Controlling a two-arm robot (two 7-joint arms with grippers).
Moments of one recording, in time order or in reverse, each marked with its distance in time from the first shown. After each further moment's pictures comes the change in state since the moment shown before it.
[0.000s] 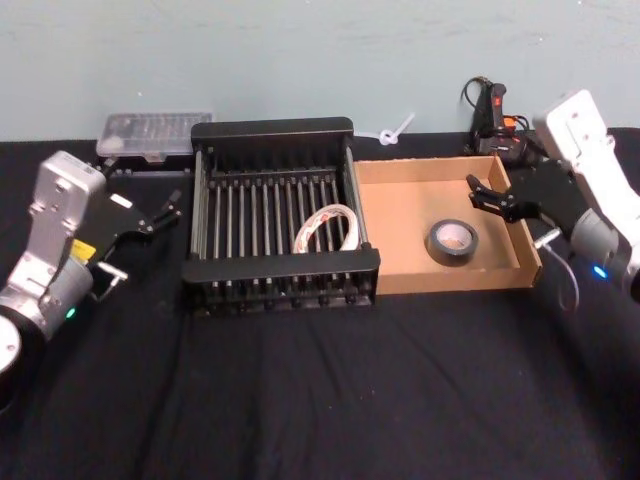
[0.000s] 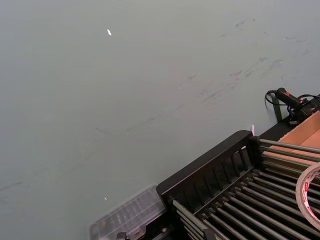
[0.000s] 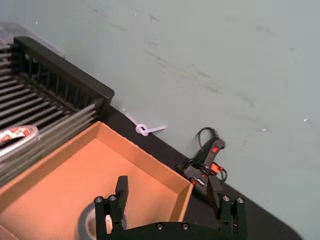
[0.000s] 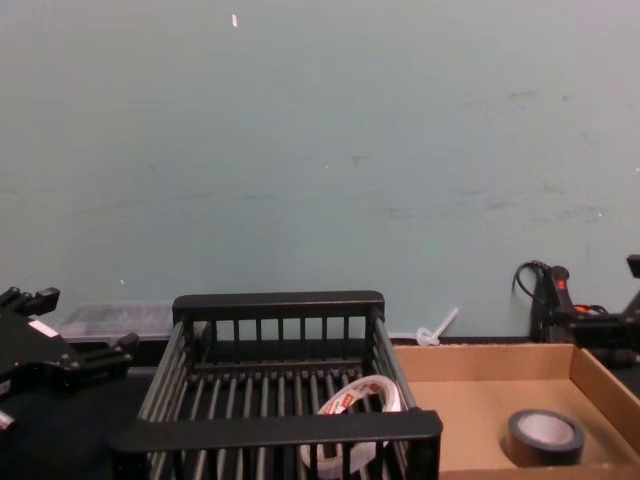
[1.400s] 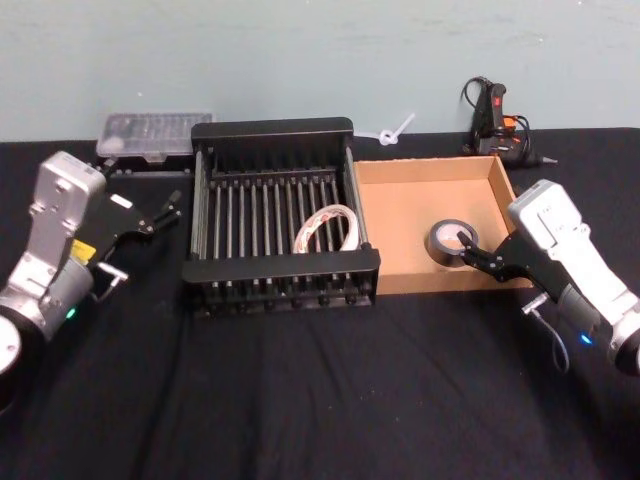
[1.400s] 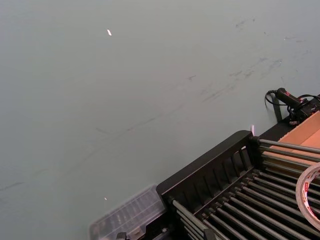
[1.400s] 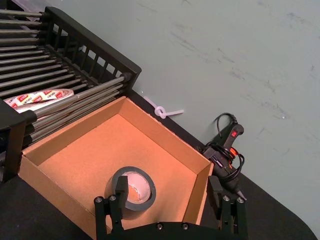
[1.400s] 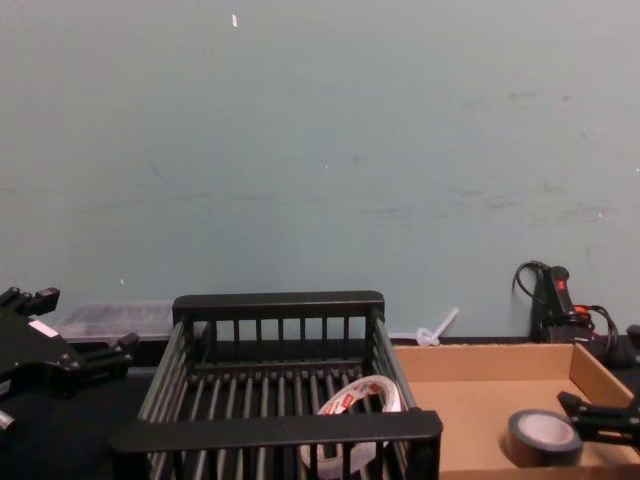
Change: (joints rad) left arm 0.000 0.000 0.000 0.000 0.000 0.000 0.000; right arm -0.137 -0.022 -0.003 0.007 -0.134 -0.141 -0.050
